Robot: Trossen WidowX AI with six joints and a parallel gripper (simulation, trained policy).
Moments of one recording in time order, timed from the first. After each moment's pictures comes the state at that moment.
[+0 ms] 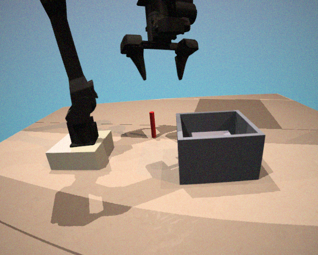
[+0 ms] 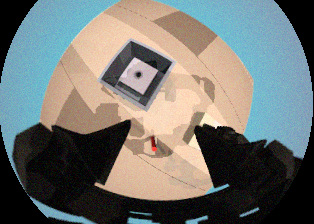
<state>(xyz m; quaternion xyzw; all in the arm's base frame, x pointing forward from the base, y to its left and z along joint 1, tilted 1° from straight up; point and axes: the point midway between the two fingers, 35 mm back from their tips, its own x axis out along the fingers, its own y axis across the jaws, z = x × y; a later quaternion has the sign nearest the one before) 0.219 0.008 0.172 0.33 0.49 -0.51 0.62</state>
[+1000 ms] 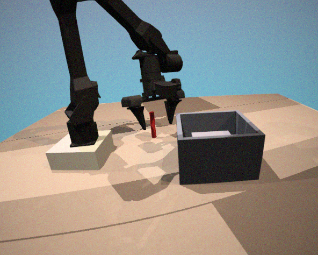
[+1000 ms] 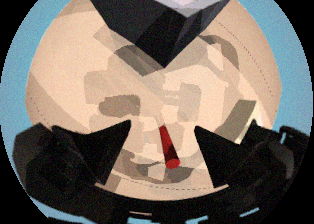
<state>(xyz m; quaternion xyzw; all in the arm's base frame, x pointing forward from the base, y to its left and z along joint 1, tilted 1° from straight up) 0.203 0.082 0.028 0.33 0.55 -0.41 0.65</state>
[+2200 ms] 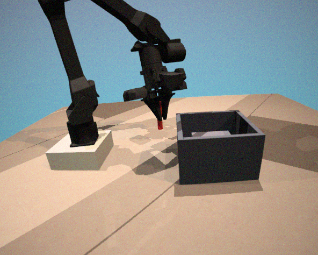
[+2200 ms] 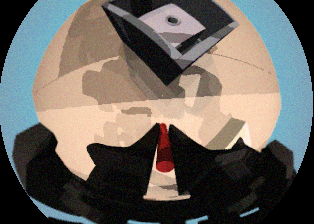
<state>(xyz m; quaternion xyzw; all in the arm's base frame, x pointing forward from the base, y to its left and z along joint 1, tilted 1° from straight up) 0.214 0.058 0.054 0.30 0.56 -0.37 0.68</state>
